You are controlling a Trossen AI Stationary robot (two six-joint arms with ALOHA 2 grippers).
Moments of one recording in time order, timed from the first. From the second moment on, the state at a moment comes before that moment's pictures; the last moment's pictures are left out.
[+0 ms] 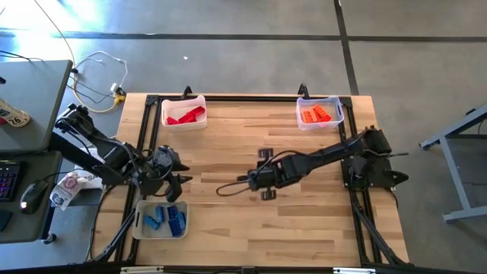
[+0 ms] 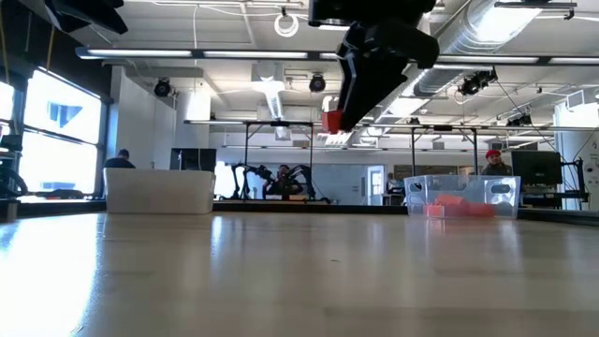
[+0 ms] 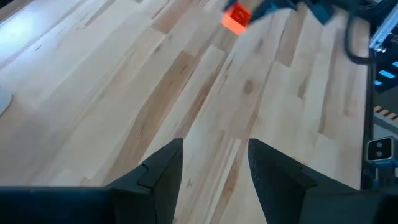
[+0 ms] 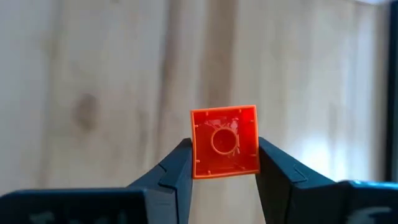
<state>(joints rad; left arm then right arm) -0.51 0.99 0.96 -0.94 -0.59 -0.95 0.26 1.84 1.46 -0.81 0.40 0.02</state>
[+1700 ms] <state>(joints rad) -0.34 0.99 0.96 -0.57 -0.34 -0.38 -0.72 1.67 1.46 -1.22 0.26 0.29</state>
